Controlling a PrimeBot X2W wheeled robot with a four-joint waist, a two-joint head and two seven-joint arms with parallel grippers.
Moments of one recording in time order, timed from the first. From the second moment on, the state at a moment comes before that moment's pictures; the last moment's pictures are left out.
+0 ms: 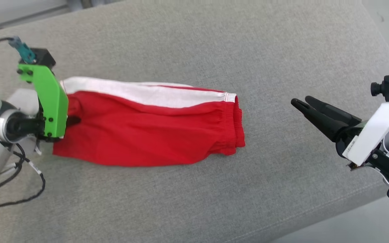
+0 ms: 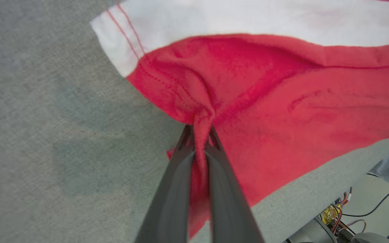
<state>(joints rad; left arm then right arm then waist) -1.02 0.68 -0.98 0.49 -1.28 -0.04 0.90 -0.70 -0.92 0.96 -0.05 1.61 0.13 -0.06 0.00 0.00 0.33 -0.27</state>
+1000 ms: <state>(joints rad) -0.72 0.75 -0.95 0.35 -1.42 0.09 0.83 -0.64 -0.91 0.98 -0.03 1.61 0.13 -0.04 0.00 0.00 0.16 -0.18</state>
